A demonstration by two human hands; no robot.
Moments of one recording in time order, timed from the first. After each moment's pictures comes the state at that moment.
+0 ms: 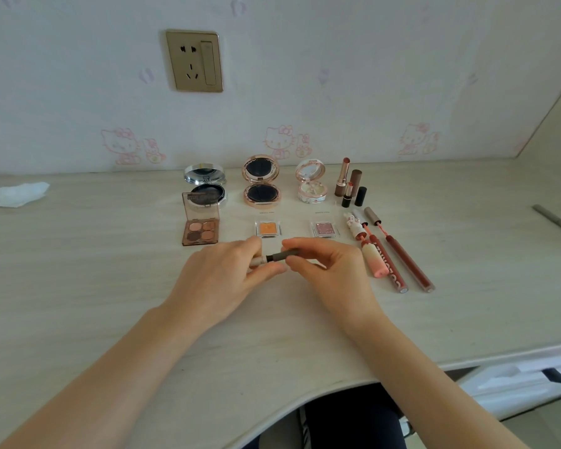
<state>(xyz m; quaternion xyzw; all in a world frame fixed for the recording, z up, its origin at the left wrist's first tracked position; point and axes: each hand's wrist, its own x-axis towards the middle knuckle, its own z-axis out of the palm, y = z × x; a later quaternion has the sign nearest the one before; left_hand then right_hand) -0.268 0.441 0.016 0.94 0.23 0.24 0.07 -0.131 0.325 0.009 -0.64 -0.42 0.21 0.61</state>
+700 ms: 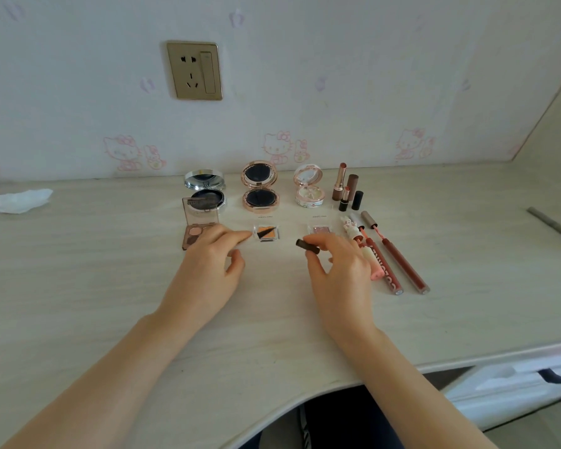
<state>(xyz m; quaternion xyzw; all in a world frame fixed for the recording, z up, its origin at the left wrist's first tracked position) -0.269 0.452 0.008 0.88 0.24 0.38 0.14 -0.131 0.324 -0.001 -0.76 -0.42 -0.10 0.48</state>
